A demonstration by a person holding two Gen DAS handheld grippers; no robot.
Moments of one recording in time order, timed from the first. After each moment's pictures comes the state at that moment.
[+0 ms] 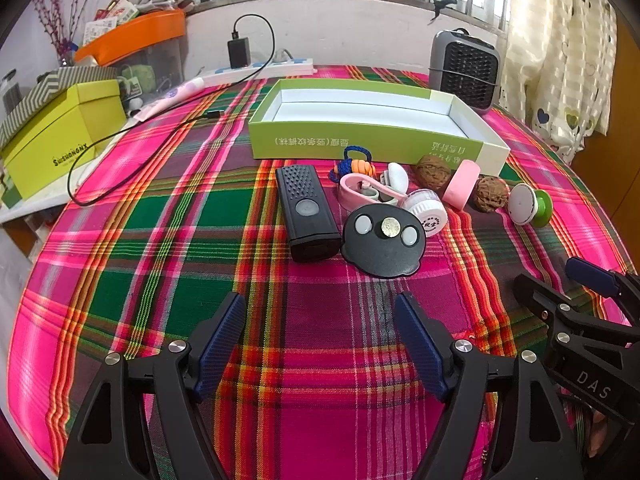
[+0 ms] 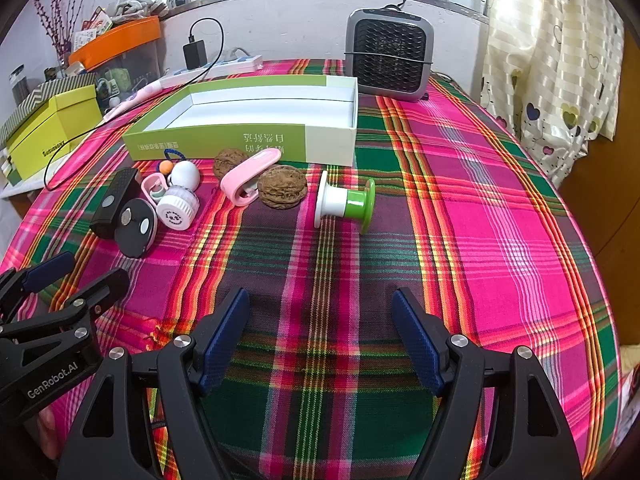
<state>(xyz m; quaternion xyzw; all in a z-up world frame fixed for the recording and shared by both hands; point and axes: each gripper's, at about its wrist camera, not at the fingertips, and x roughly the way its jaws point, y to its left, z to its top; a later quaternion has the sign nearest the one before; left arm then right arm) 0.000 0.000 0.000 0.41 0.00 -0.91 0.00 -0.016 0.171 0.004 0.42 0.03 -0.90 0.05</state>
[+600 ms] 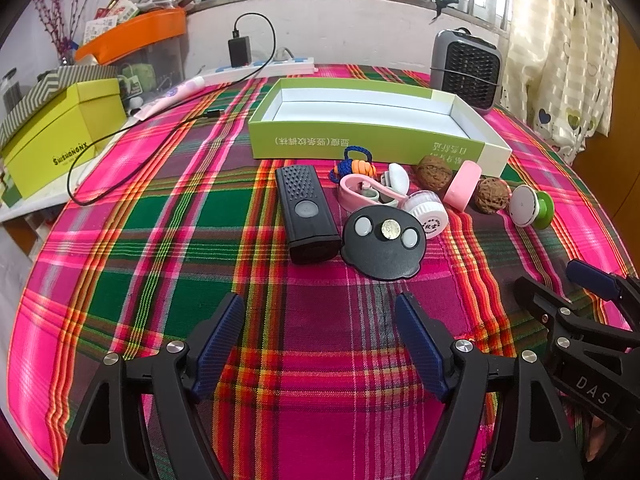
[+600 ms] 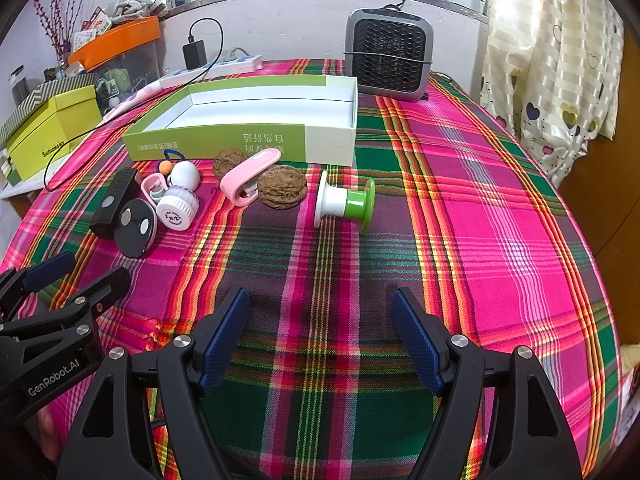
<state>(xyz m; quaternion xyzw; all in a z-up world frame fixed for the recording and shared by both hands) -0.001 -0.003 -0.002 0.42 0.00 -0.91 0.00 -0.016 0.170 0.004 0.42 0.03 -0.90 0.05</state>
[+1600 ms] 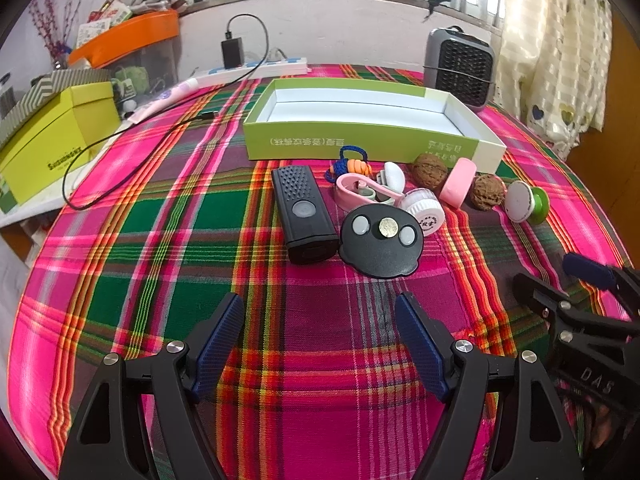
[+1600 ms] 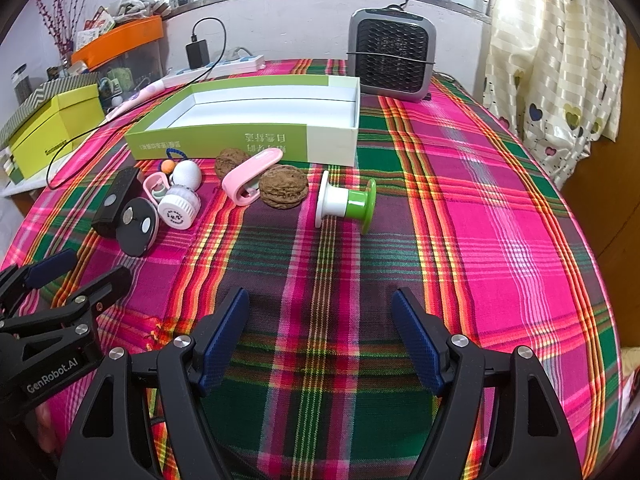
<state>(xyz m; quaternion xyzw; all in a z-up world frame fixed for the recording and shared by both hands) -0.003 -0.003 -0.001 0.42 0.00 -0.91 -0.02 -0.018 0.177 0.001 0.42 0.04 -0.90 0.07</state>
